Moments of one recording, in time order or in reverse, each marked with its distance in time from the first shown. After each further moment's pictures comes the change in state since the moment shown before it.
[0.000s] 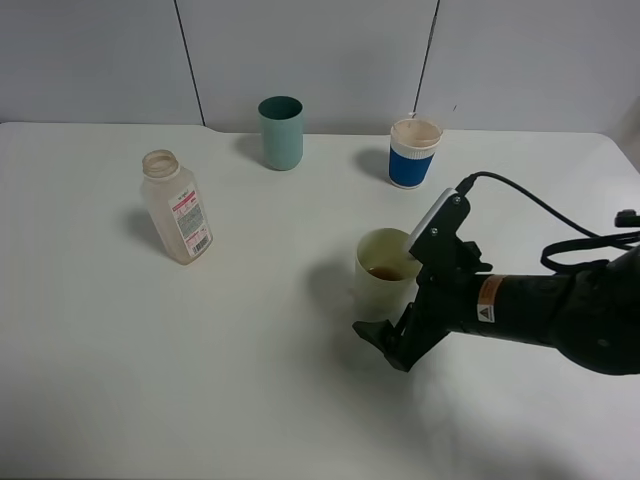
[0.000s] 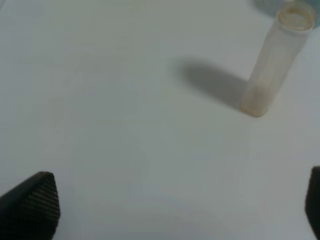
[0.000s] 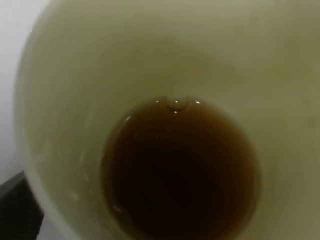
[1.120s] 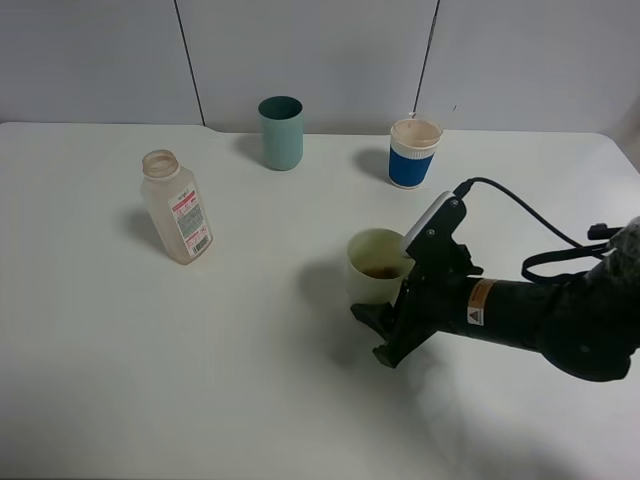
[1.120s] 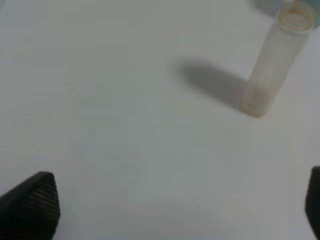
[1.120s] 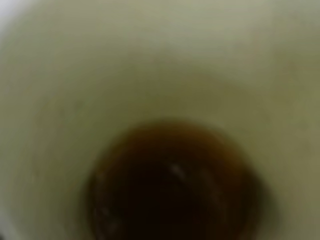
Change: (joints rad) left arm 0.000 0.000 0.000 0.000 0.000 0.000; right arm 0.000 0.094 0.000 0.009 -0.164 0.027
